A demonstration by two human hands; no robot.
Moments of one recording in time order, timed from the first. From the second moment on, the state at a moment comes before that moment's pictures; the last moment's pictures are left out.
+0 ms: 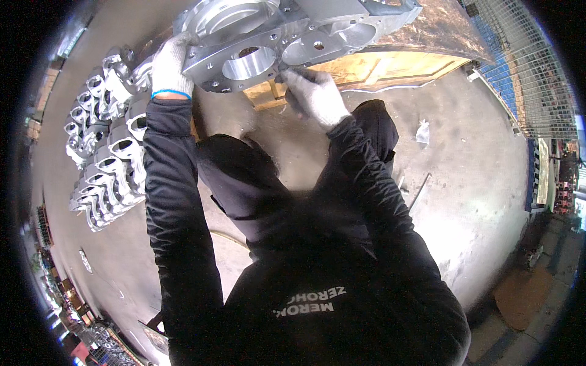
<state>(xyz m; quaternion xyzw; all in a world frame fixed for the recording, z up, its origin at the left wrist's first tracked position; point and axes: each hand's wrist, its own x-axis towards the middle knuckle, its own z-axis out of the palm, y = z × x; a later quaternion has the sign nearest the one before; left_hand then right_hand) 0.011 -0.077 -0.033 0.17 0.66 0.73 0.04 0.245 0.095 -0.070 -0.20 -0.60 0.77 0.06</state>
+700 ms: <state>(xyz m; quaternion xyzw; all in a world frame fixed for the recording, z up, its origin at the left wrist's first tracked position) -0.001 -0.068 -0.025 -0.01 0.67 0.73 0.15 0.224 -0.004 -0.097 -0.25 -0.65 0.69 0.22</state>
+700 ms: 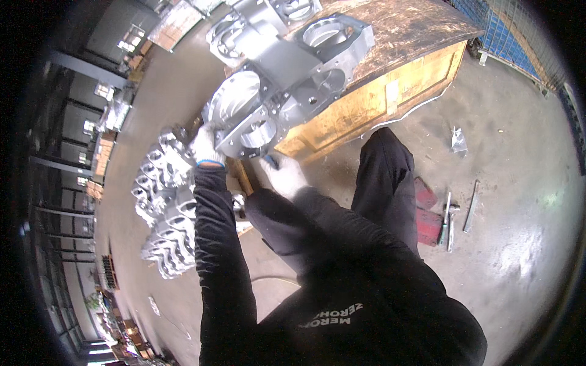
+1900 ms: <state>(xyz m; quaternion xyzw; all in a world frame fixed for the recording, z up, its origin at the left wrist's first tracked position) -0.018 -0.004 0.098 0.30 0.83 0.47 -0.01 0.256 0.392 -0.084 -0.43 -0.52 0.57 0.47</state>
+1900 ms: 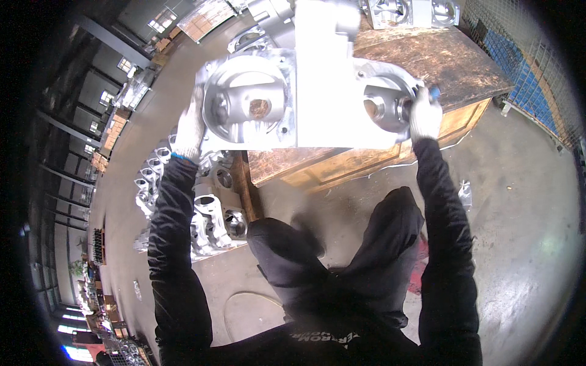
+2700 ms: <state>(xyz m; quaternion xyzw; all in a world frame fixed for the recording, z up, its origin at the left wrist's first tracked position) 0.056 -0.027 -0.159 0.06 0.73 0.67 -0.11 0.220 0.439 -0.117 -0.26 -0.58 0.61 0.48</state>
